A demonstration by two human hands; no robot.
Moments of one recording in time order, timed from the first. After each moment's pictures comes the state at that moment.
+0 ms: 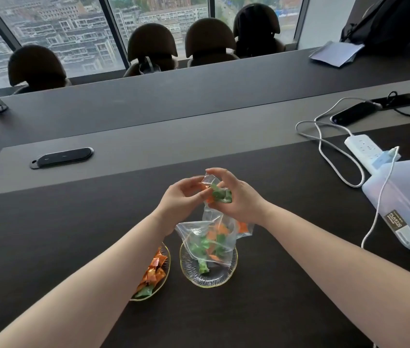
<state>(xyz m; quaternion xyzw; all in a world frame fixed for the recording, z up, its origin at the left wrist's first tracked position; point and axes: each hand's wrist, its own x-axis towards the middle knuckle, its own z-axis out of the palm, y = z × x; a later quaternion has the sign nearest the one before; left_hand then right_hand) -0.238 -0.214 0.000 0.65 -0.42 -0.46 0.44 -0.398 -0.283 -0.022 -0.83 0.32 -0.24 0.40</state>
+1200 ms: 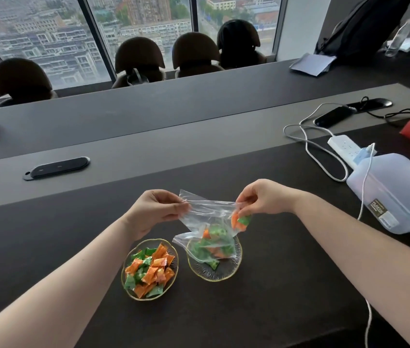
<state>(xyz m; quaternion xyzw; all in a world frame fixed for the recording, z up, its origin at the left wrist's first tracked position) -0.170 -0.169 0.022 0.58 -0.42 -0.56 0.41 -0.434 -0.269 0.021 -0.83 0.42 -0.03 0.38</state>
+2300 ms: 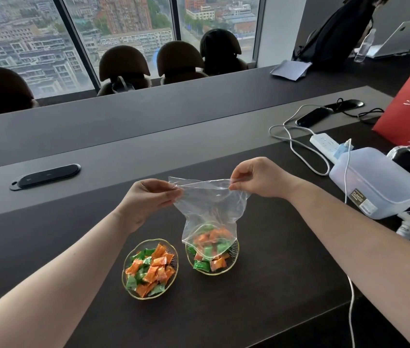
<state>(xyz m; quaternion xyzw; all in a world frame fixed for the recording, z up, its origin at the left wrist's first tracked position) -0.165 -0.163 0.041 0.55 -0.41 -0.53 0.49 -0.425 -0.244 0.060 -0.83 0.42 -0.20 0.30</state>
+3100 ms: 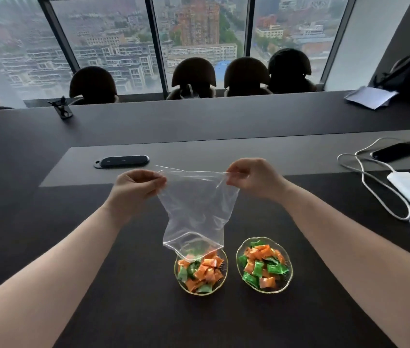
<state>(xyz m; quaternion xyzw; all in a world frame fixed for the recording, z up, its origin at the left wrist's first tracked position) -0.033 -0.092 0.076 0.63 -0.31 -0.37 0.61 -0.267 -0.235 0.075 -0.85 0.33 -0.26 0.32</state>
